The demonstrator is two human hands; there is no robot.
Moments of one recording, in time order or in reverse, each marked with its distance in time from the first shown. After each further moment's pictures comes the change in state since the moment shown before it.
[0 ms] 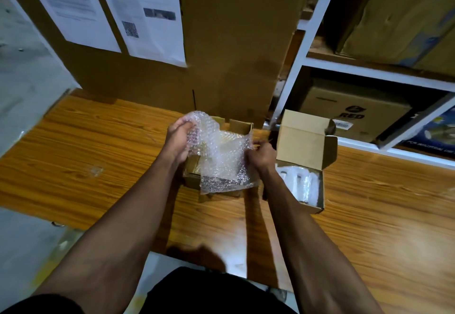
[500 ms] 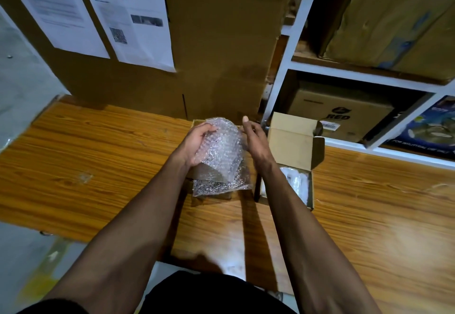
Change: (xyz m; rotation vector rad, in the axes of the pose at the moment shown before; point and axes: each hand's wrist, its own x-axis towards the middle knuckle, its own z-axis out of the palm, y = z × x) left_hand -0.037 0.002 0.067 0.010 -0.398 -0.178; right_hand -0.003 -0.030 -0.028 0.500 -0.133 -0.132
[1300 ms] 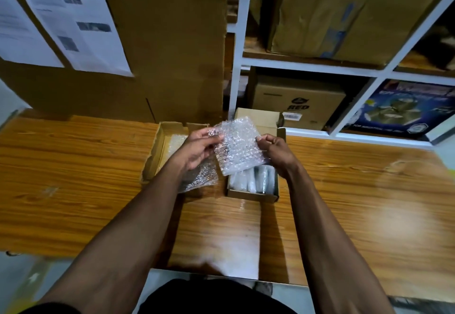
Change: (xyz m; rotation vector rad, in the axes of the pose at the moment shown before) left_hand 0.005 -0.038 0.091 0.163 -0.076 -0.036; right_hand -0.038 0.016 -0.169 0.084 -0.091 0.106
